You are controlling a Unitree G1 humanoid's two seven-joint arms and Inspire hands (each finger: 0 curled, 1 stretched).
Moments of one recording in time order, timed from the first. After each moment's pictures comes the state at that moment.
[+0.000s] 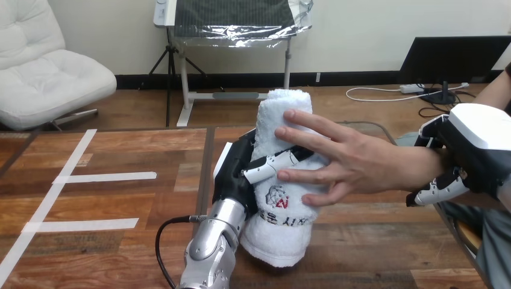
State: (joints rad) left arm -0.56 -0.16 0.04 1.06 -0.26 -0.46 -0.23; right arm -0.09 -0.79 0.03 -0.21 -0.63 0.21 0.33
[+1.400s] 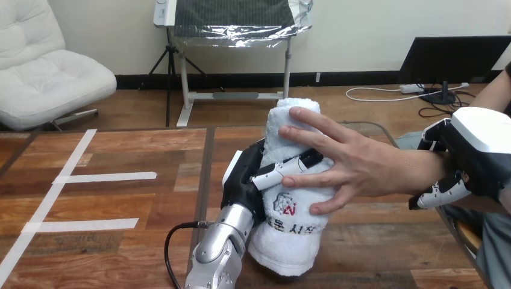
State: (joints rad) left arm -0.55 -0.17 -0.03 1.05 -0.31 -0.40 -0.23; right arm -0.08 -0.79 0.03 -0.22 -0.63 0.22 0.33
